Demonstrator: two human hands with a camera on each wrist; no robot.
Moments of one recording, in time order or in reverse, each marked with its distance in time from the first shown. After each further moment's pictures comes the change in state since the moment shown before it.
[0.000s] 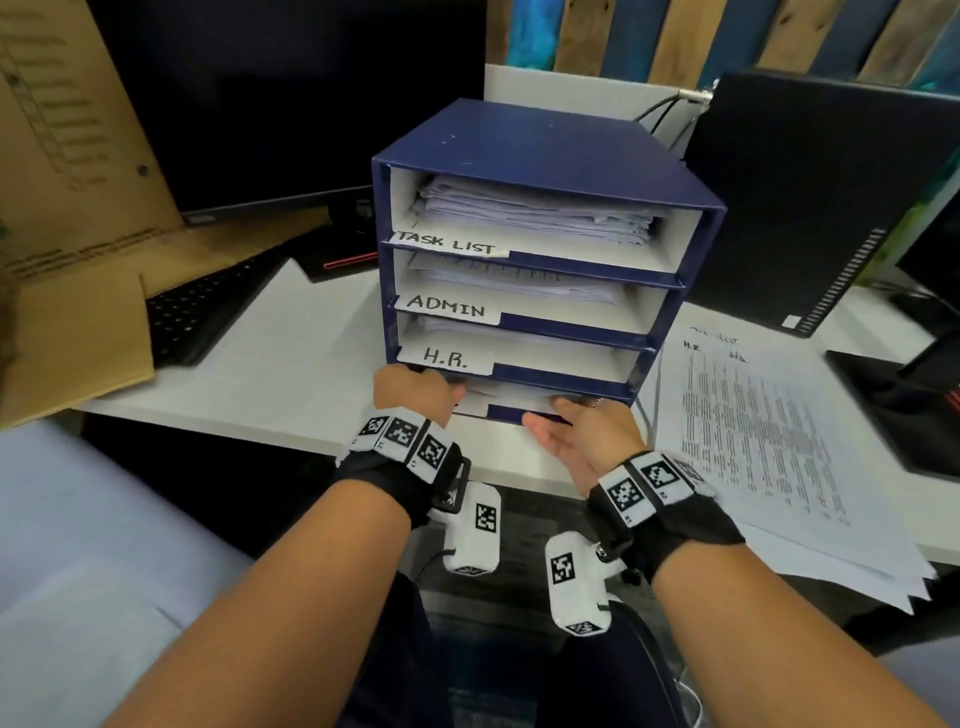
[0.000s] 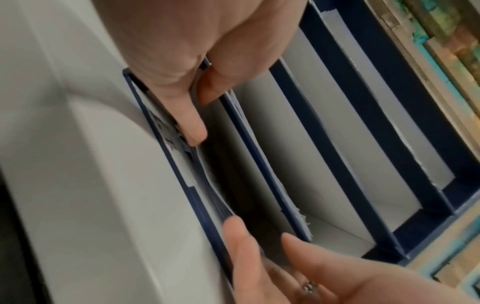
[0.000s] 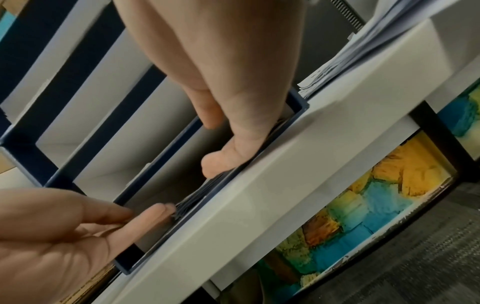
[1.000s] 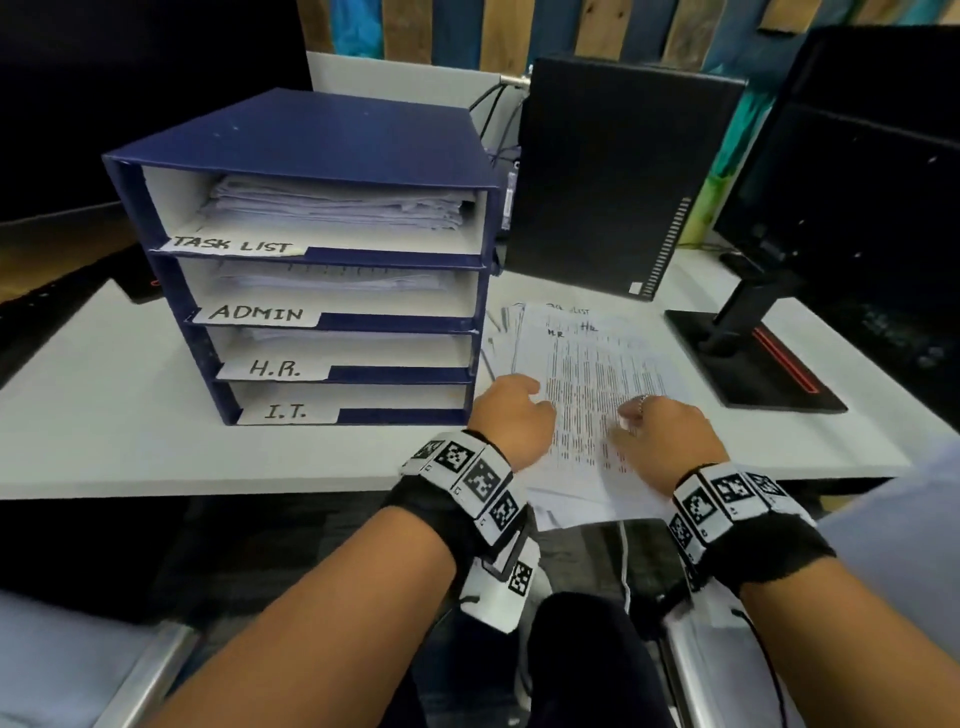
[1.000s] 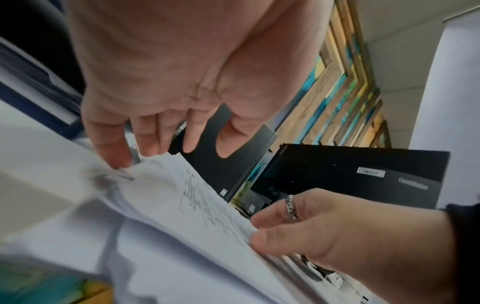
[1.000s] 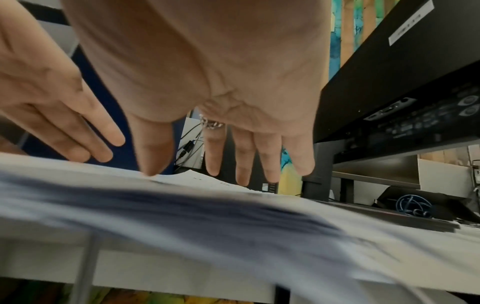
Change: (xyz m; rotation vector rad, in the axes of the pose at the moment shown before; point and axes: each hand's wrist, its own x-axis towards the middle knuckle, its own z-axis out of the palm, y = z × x) left_hand -0.136 0.003 0.163 0.589 -0.616 0.334; right_hand -0.017 -0.089 -0.194 -1.633 0.390 -0.284
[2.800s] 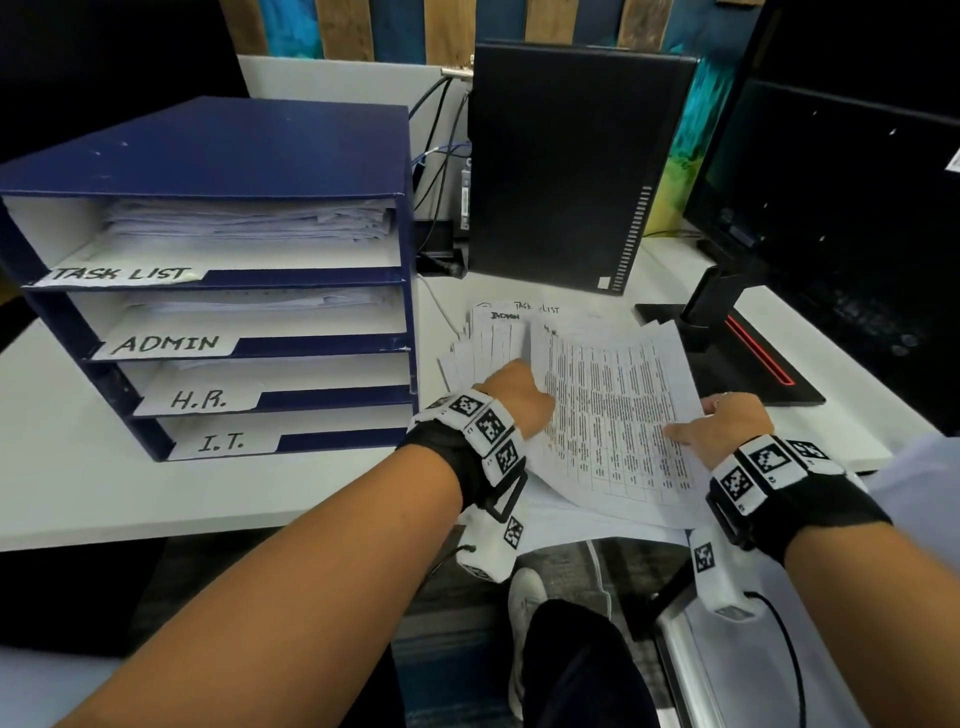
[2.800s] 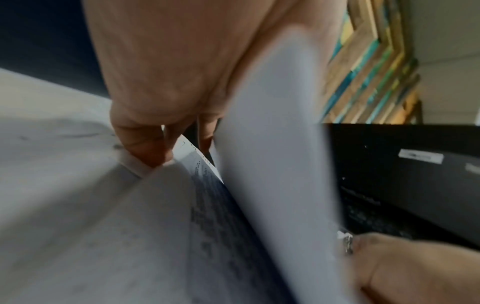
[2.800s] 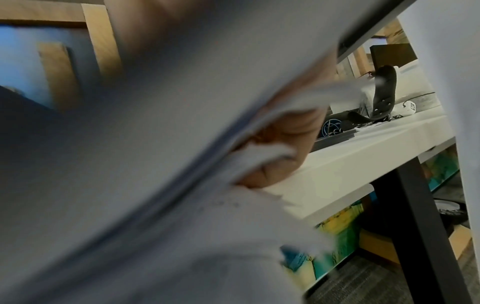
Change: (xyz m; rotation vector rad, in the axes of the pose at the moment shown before) left_hand 0.081 0.033 0.049 0.355 -0.157 -0.029; right_hand 0.052 0.084 -0.031 0.380 0.015 0.423
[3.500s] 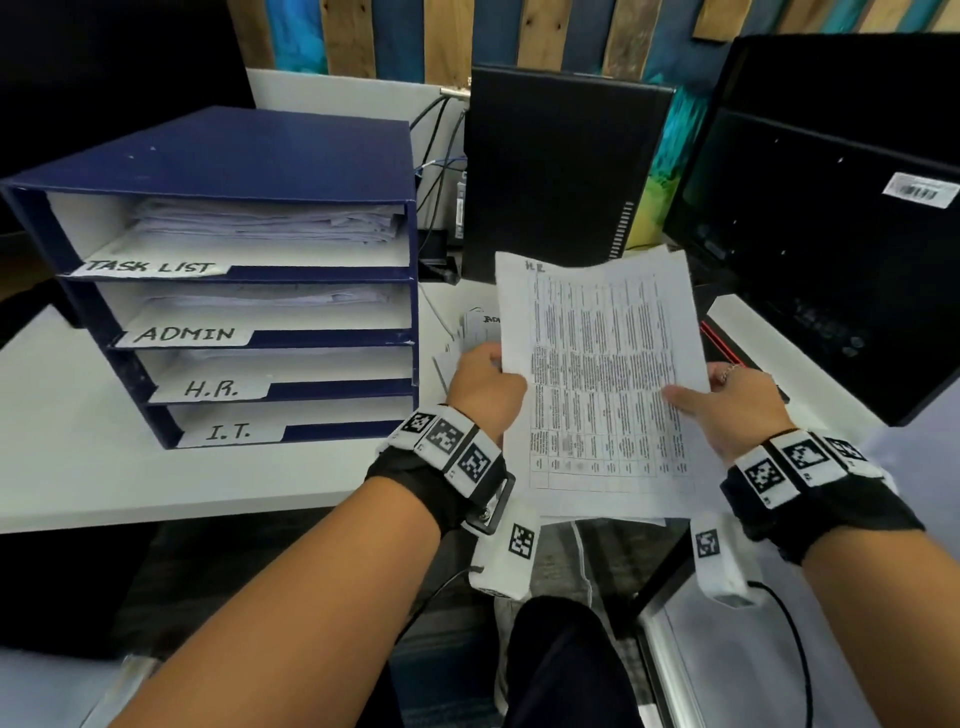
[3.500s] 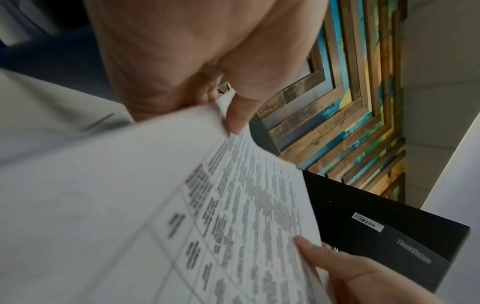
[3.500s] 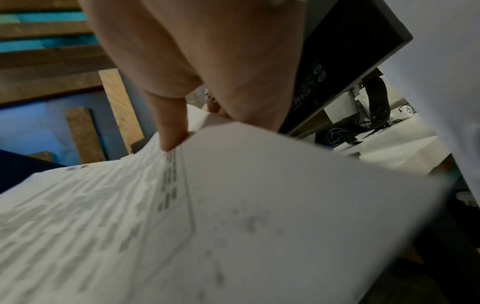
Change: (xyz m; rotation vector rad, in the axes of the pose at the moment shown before) left_hand -0.056 -0.006 -0.014 -0.766 0.218 0.043; right_hand -0.038 0.002 -0.032 0.385 0.048 -0.247
